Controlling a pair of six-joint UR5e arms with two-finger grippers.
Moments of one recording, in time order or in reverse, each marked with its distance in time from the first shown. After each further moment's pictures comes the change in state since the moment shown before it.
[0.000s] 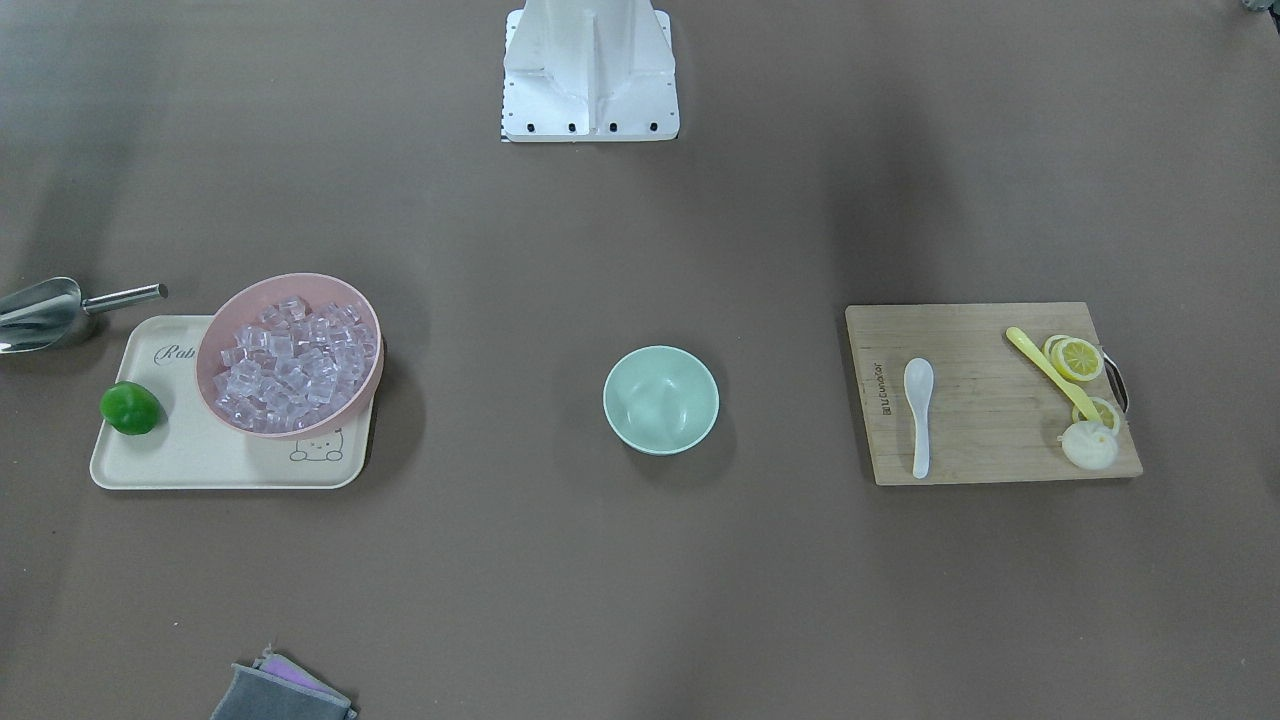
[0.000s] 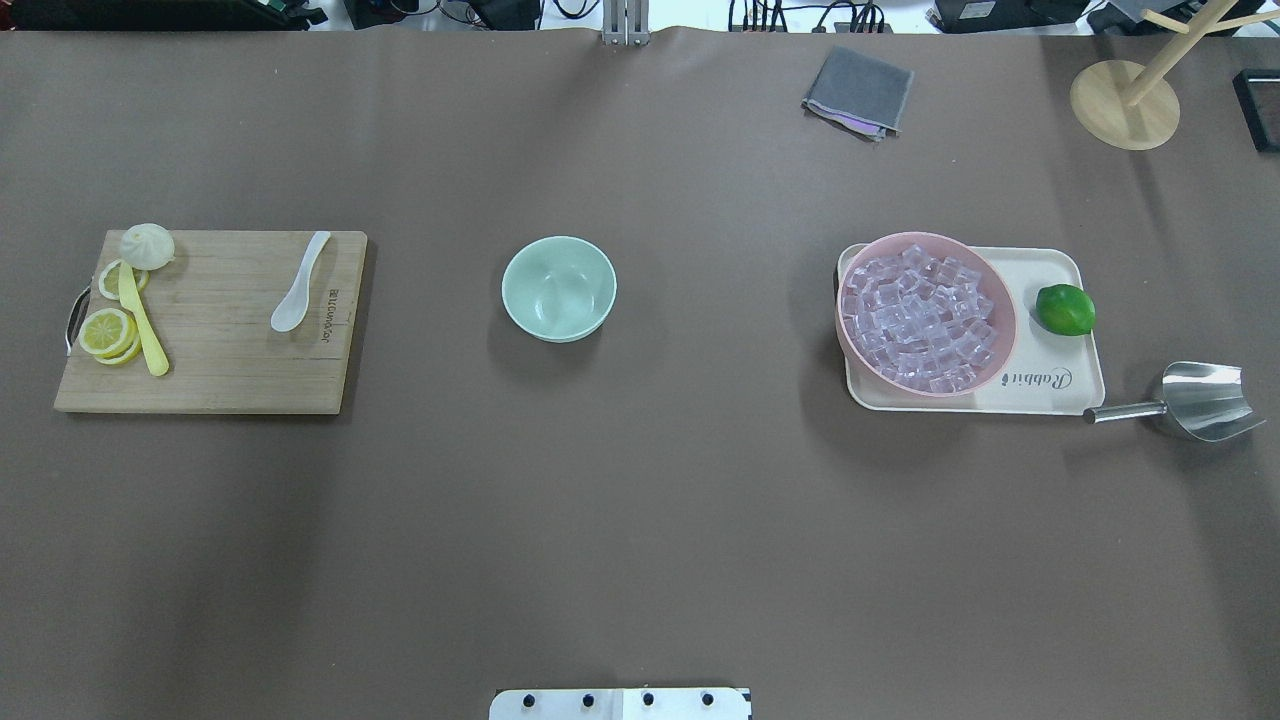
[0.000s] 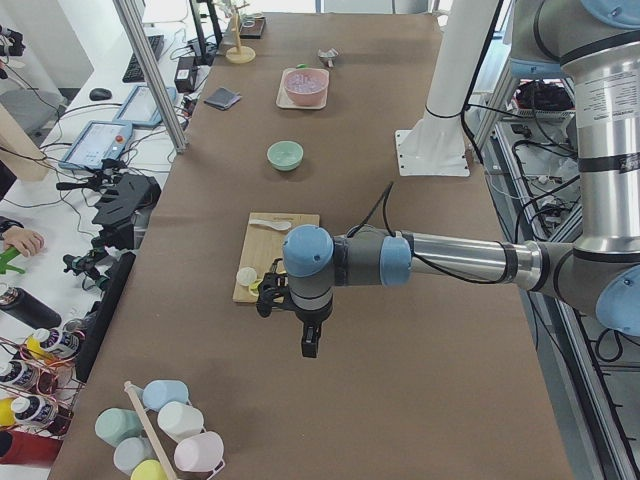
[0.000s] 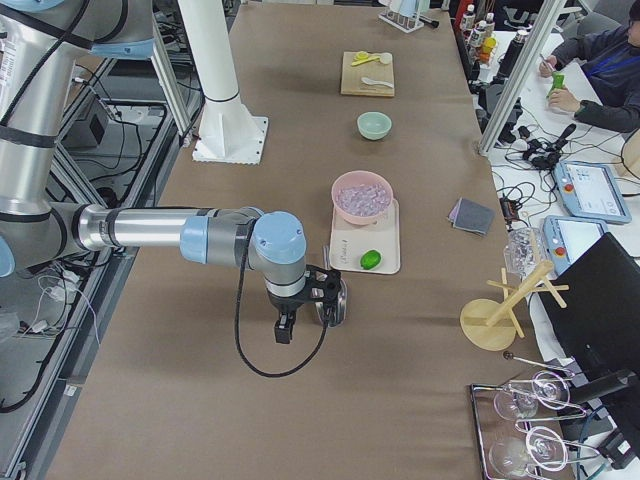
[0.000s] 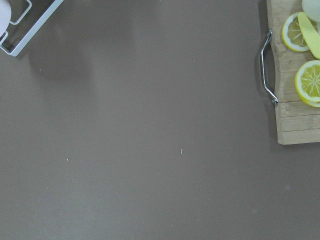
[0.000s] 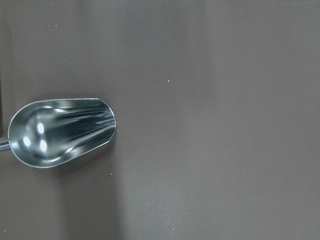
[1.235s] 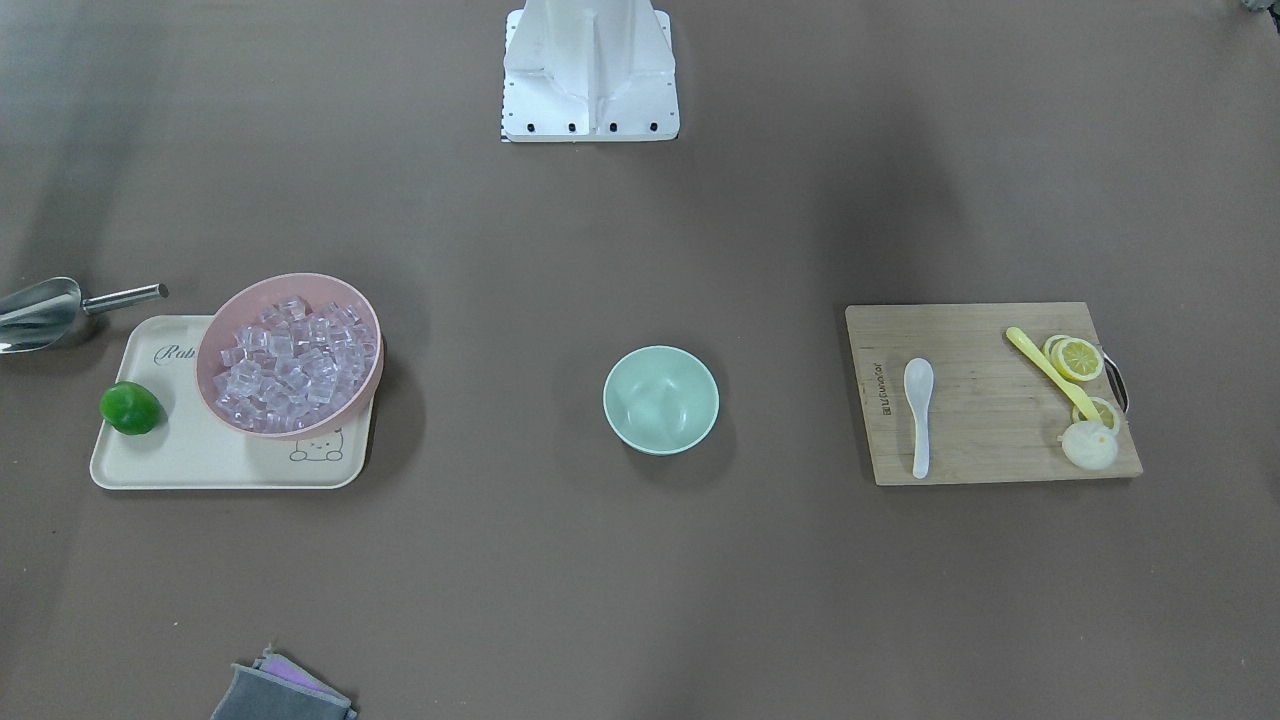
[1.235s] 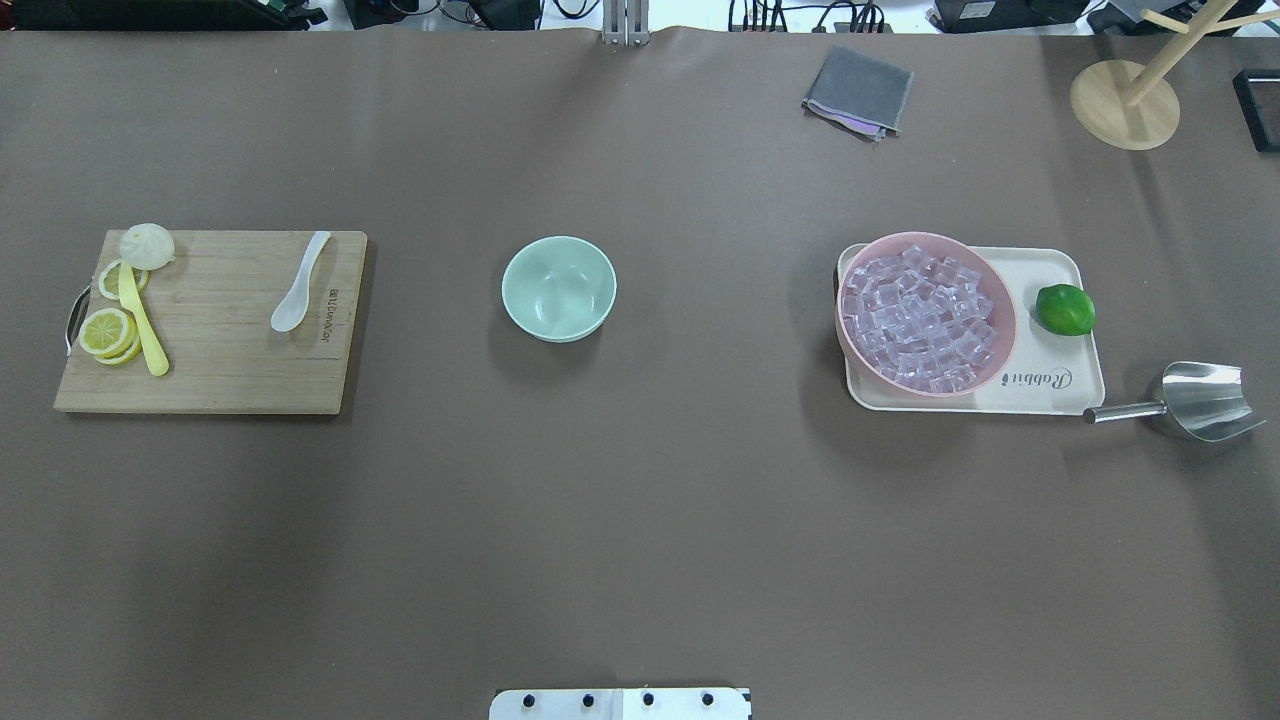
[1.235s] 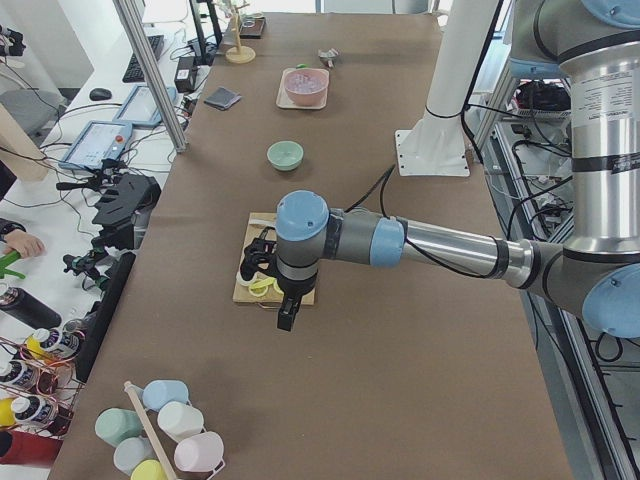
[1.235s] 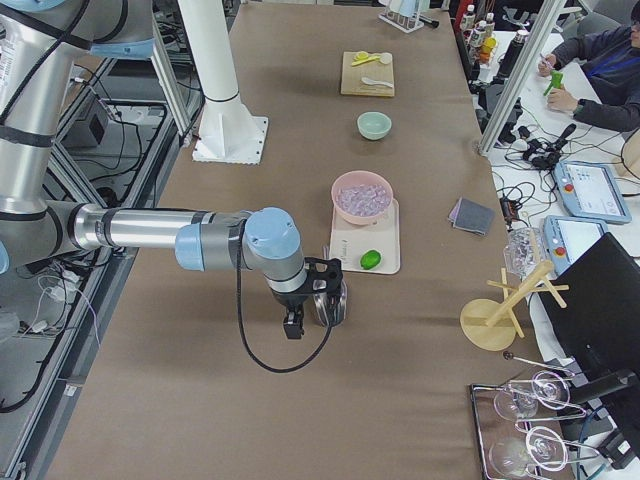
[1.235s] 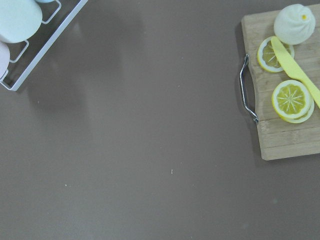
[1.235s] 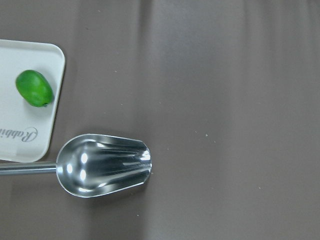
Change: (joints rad) left arm 0.001 -0.048 -0.050 -0.114 0.002 -0.004; right arm -0.001 -0.024 -0.008 0.341 0.089 0.011
